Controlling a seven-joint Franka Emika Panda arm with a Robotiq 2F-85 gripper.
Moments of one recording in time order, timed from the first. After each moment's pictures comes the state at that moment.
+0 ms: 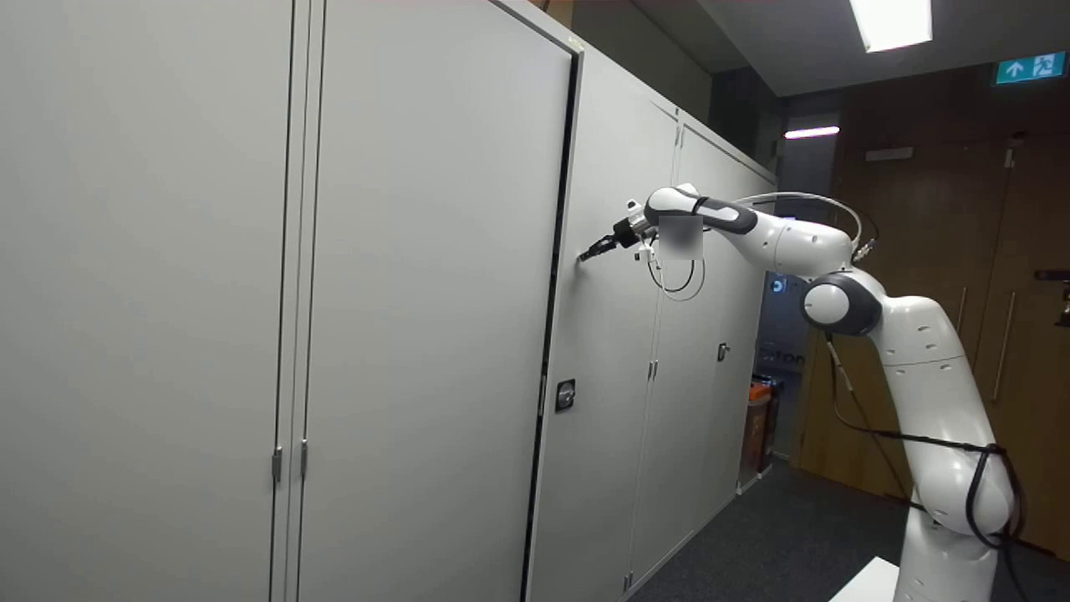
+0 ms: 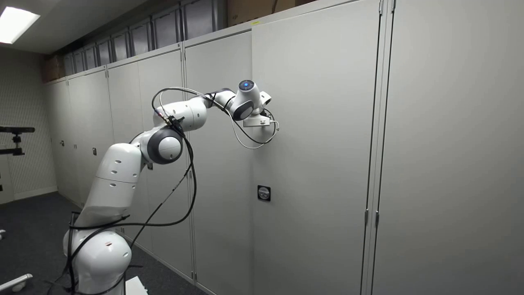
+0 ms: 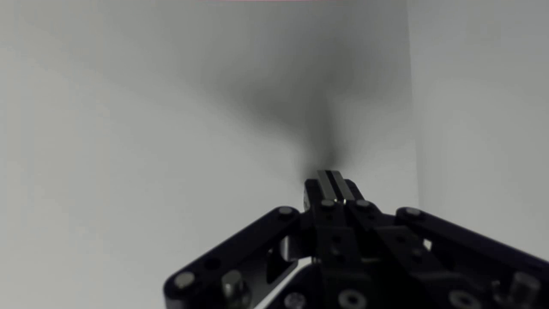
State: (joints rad) arm 0.19 0.37 -0.14 -1.07 0.59 2.33 -0.72
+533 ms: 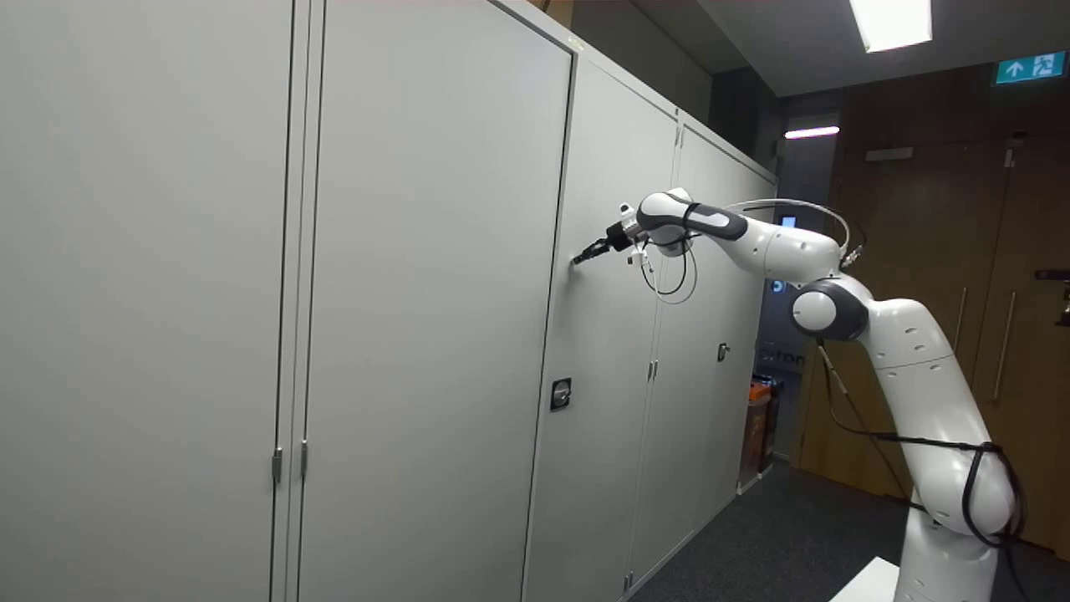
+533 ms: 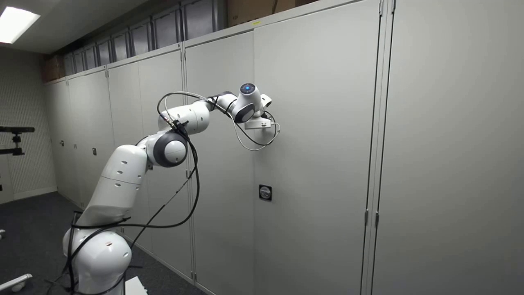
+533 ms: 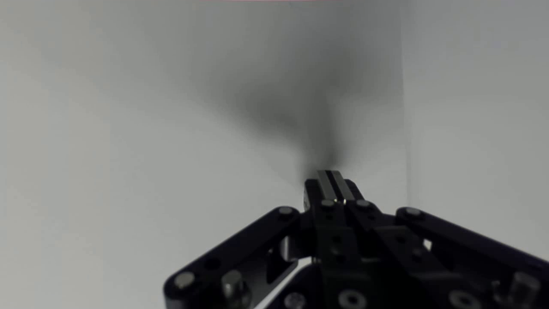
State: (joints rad) arm 0.19 0.44 -0.14 -1.00 0.59 2.33 -0.73
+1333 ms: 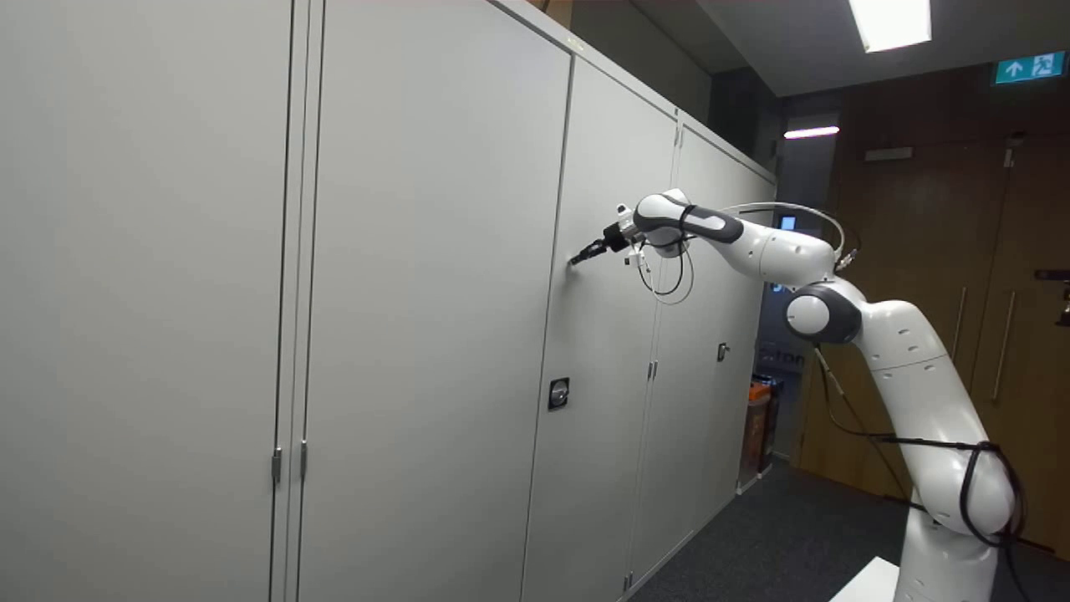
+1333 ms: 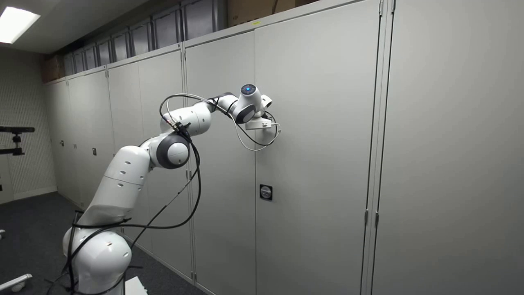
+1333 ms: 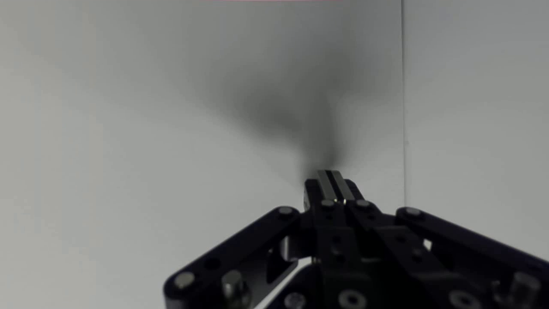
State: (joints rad) arm 0.19 0.48 -0.14 -0.95 0.58 2.32 -0.73
